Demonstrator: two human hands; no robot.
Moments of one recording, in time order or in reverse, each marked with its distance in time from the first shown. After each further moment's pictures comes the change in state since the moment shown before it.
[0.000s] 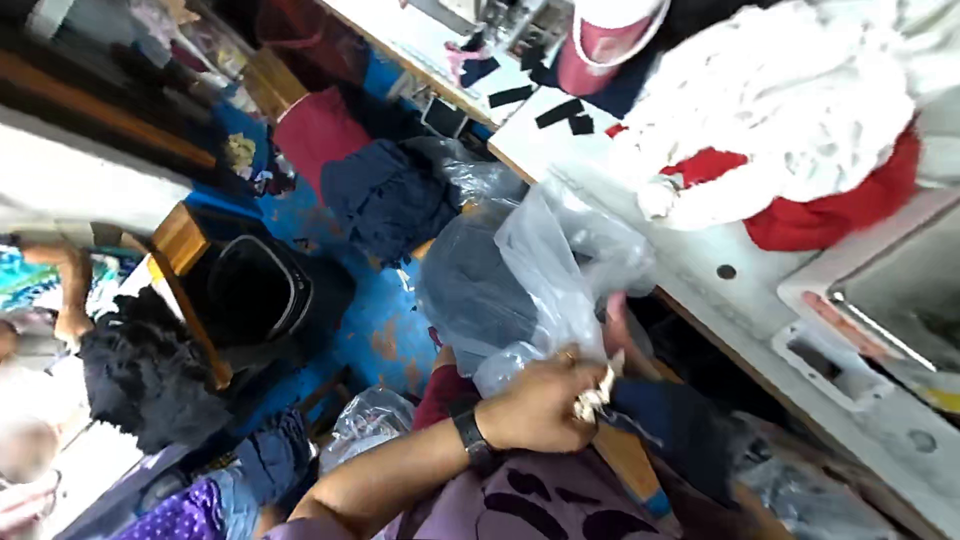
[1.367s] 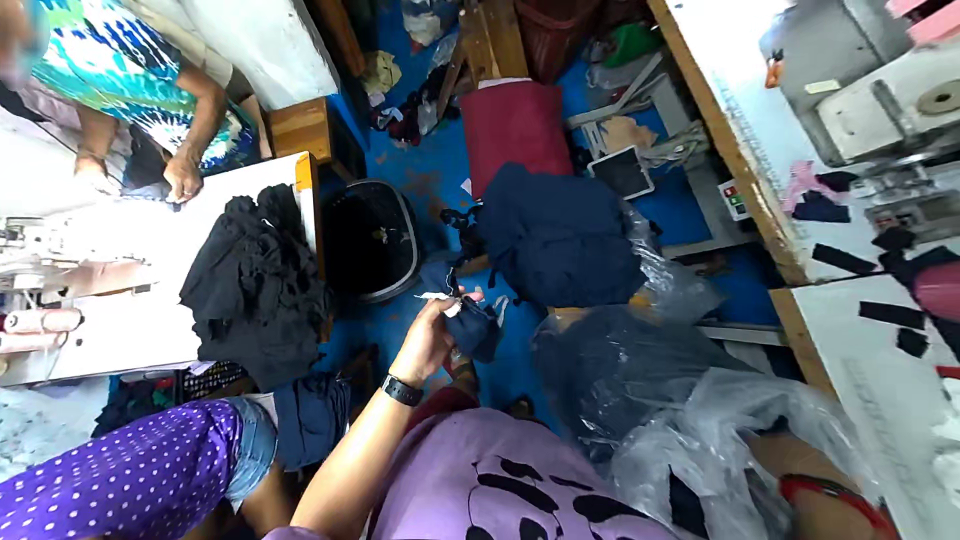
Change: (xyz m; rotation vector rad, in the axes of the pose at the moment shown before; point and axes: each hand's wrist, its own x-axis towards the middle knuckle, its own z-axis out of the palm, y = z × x) left_hand -0.321 -0.137 -0.380 -1.203 1.083 -0.210; right_hand 0.115 -0.005 0.205 -1.846 0.314 0.465
